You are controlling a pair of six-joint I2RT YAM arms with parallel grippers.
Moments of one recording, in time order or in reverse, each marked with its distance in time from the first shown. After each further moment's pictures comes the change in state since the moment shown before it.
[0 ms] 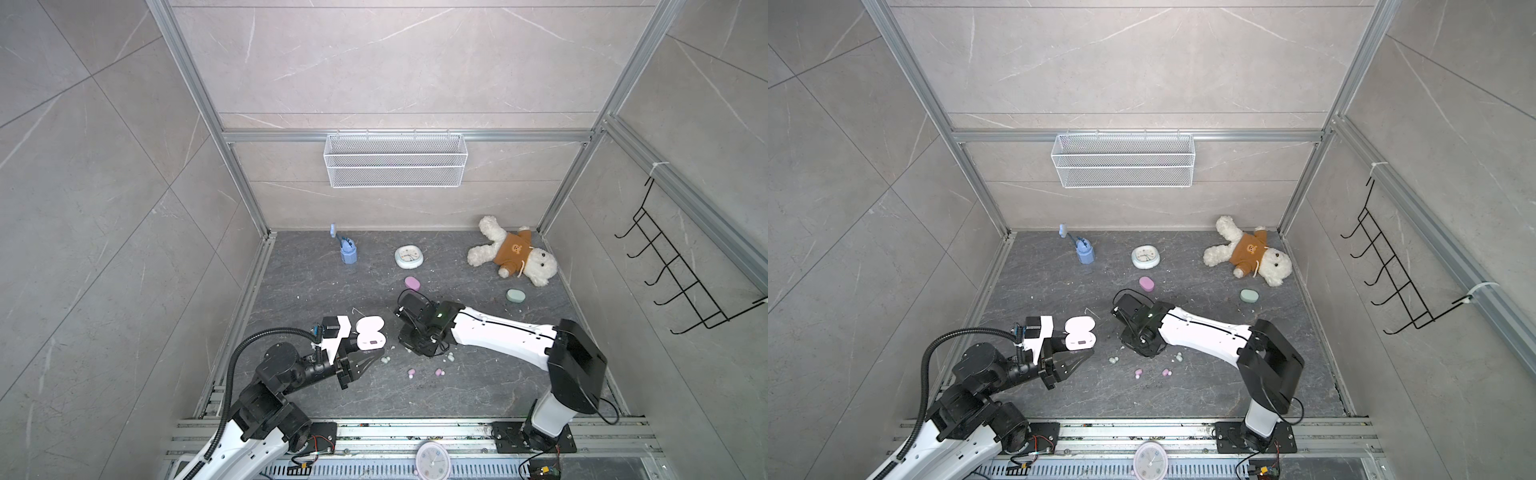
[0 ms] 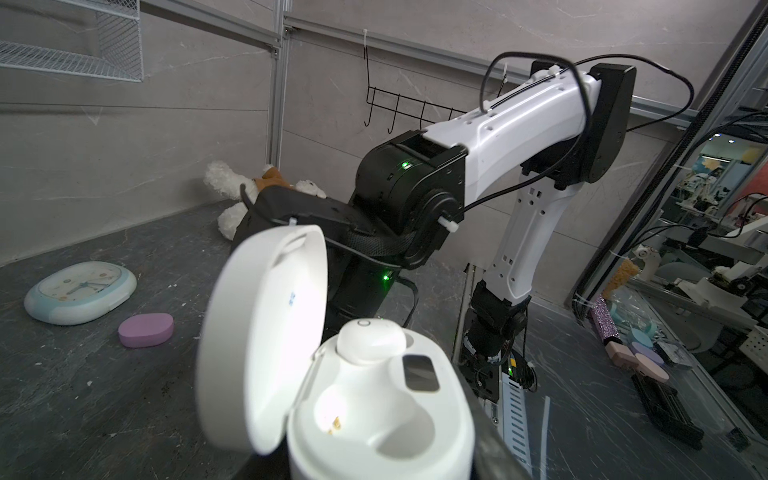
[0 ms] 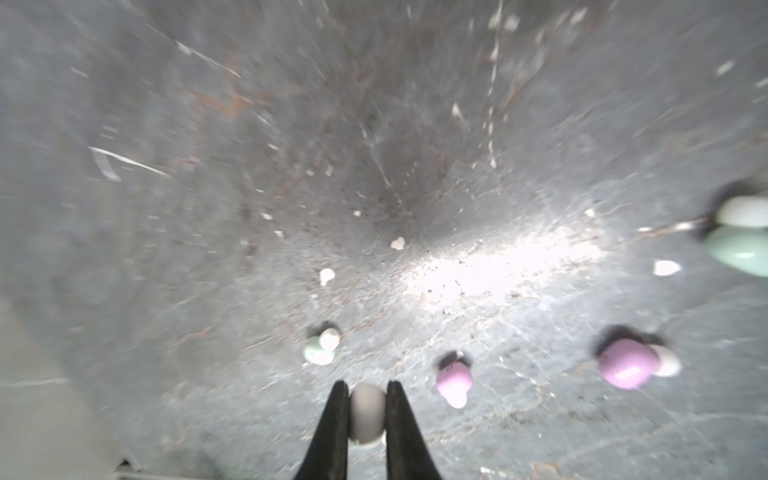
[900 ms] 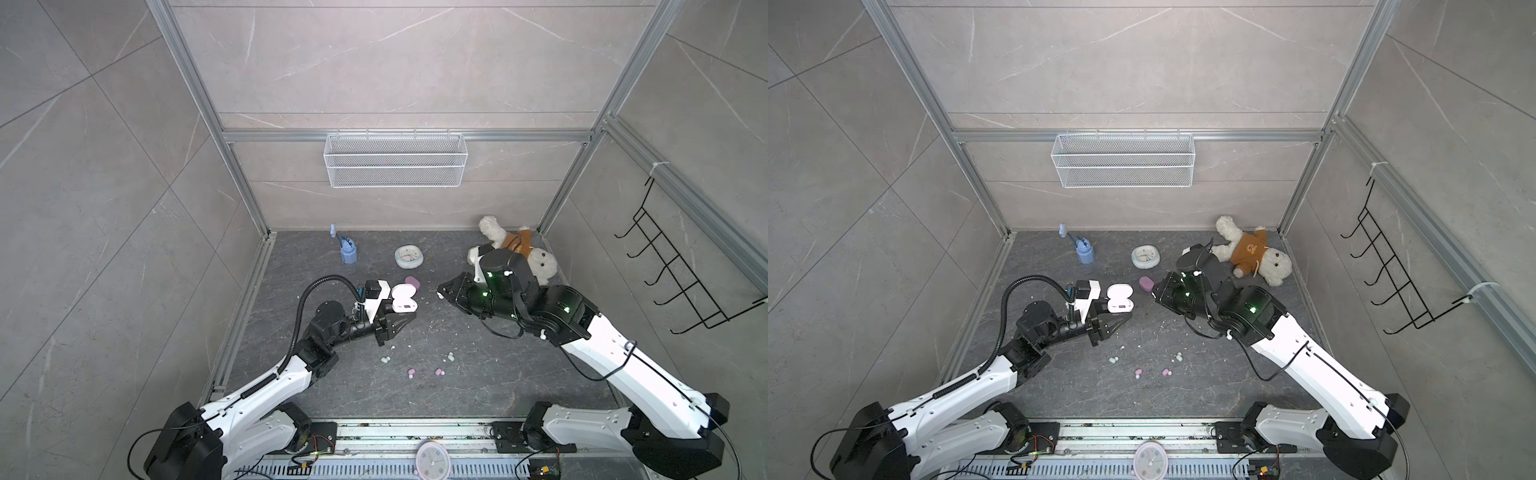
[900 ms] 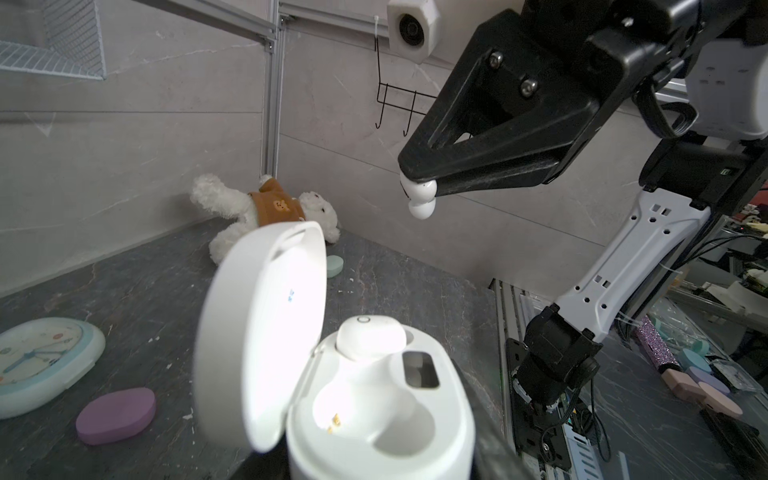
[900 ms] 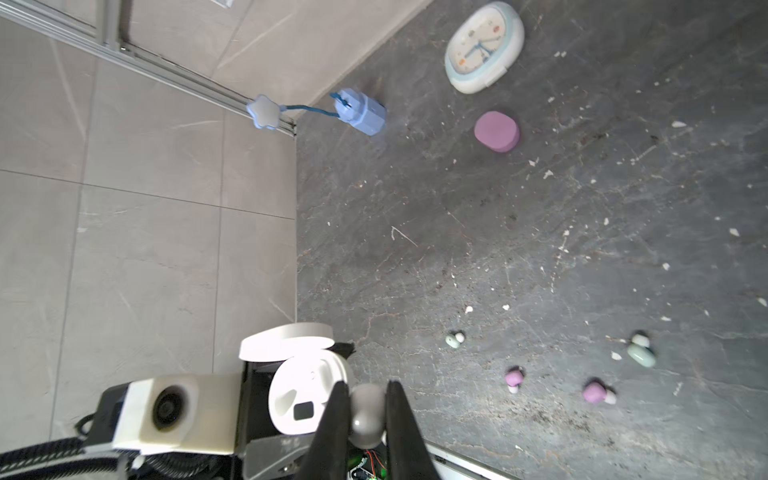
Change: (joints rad) left arm 0.028 0.644 0.067 0.631 0.089 0.020; right arm -0.130 -0.473 0.253 -0.141 0.017 -0.337
